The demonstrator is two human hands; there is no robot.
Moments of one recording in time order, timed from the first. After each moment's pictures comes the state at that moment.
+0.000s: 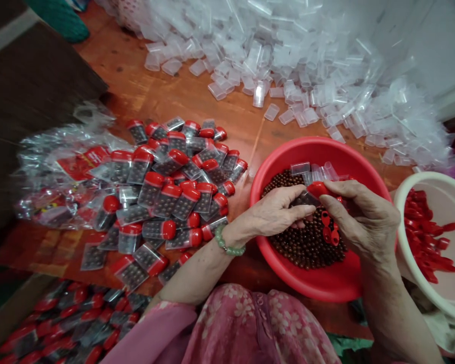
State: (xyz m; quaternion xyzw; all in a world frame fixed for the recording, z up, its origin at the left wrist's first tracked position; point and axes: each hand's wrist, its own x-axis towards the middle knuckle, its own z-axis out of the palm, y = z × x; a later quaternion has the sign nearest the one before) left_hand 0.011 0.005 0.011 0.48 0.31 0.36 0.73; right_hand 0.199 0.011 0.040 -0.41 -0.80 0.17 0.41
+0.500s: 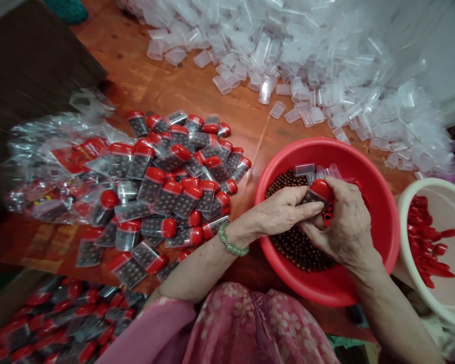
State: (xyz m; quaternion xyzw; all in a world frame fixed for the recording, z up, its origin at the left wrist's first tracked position) left_hand 0.012 0.011 0.005 0.40 0.23 0.40 0.79; right_hand 0.189 0.011 0.027 -0.36 -0.89 -0.07 0.27
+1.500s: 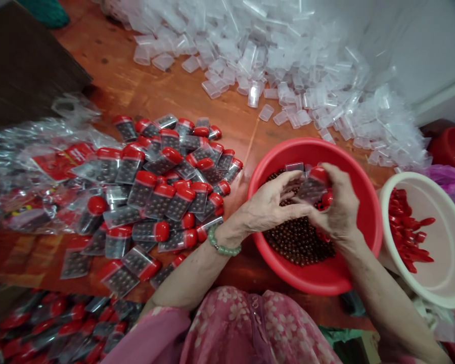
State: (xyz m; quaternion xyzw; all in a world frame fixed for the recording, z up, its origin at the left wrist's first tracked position) left_hand 0.010 0.006 0.003 0.37 0.25 0.48 0.75; right_hand 0.205 0.033 0.008 -0.39 -0.85 -0.06 0.35
